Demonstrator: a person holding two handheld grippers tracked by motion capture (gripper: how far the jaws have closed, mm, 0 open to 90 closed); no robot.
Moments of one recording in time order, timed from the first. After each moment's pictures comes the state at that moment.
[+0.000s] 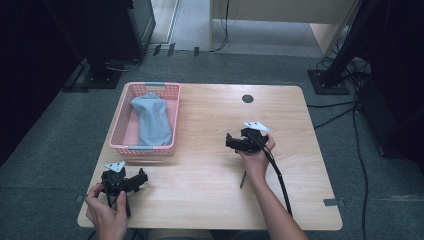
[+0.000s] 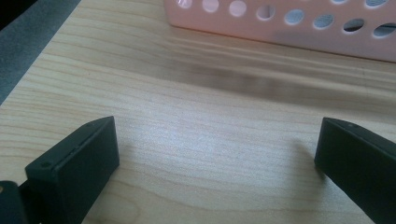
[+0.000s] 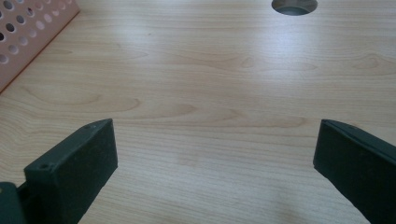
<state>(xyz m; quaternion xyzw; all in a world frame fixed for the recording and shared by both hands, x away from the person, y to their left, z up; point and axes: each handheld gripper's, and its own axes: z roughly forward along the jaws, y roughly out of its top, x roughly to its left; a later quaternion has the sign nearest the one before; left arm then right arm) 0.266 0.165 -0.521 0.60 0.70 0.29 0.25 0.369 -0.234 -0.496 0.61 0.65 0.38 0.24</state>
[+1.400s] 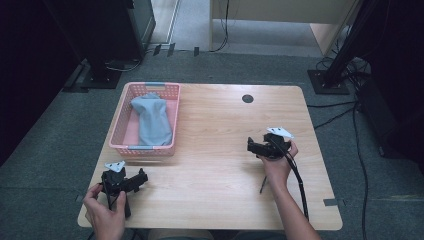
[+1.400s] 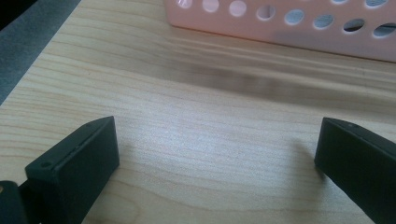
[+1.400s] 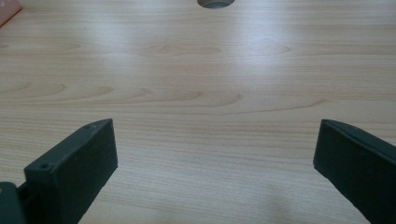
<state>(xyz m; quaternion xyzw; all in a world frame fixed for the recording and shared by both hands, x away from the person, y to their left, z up) 0.266 0.165 -0.521 0.60 0.70 0.29 0.25 0.345 -0.298 -0.496 0.63 0.63 0.36 0.26</state>
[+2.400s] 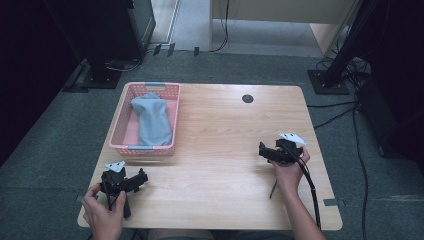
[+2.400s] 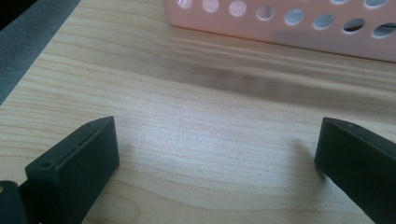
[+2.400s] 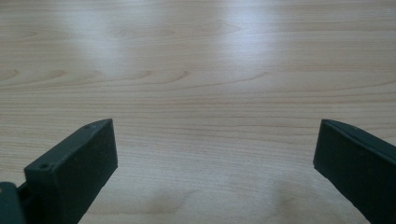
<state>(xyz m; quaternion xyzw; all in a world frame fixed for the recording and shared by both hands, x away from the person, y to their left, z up) 0.266 0.165 -0.521 0.60 0.70 0.29 0.25 0.329 -0.333 -0.506 0.65 0.62 0.35 0.27</state>
